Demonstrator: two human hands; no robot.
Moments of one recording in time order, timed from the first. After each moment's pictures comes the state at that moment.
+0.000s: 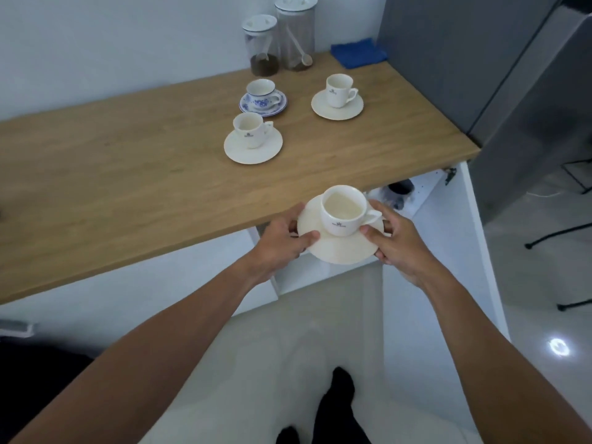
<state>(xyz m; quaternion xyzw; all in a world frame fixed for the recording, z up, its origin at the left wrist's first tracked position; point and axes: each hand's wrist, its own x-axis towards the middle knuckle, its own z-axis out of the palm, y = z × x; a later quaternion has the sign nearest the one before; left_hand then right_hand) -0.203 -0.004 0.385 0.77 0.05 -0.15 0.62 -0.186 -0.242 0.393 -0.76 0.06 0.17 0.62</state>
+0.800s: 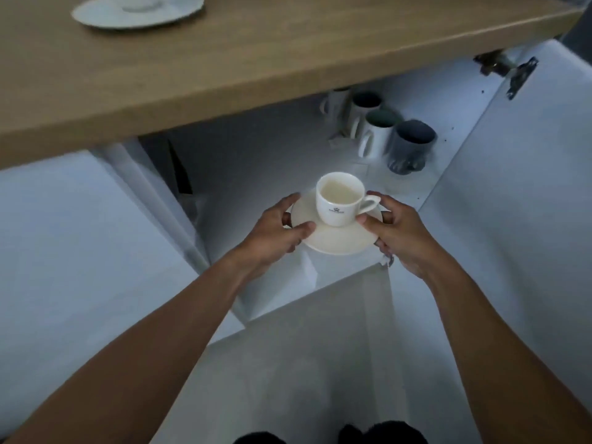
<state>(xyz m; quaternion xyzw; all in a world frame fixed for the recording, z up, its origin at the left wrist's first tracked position) -0.089 -0.047 0.093 0.77 0.05 -0.14 0.61 -0.078 -0.280 0.090 -0.78 0.06 0.11 0.61</state>
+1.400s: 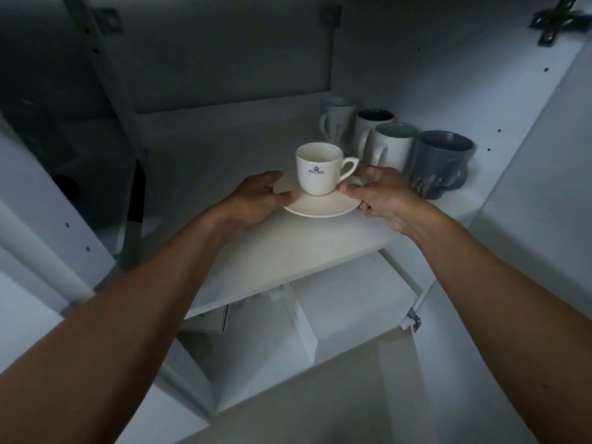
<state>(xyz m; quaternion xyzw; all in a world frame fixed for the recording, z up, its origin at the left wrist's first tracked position) 0.078 -0.035 0.019 0.84 0.00 -0.03 0.54 0.108 -0.261 0.013 -0.79 0.01 0.02 0.62</state>
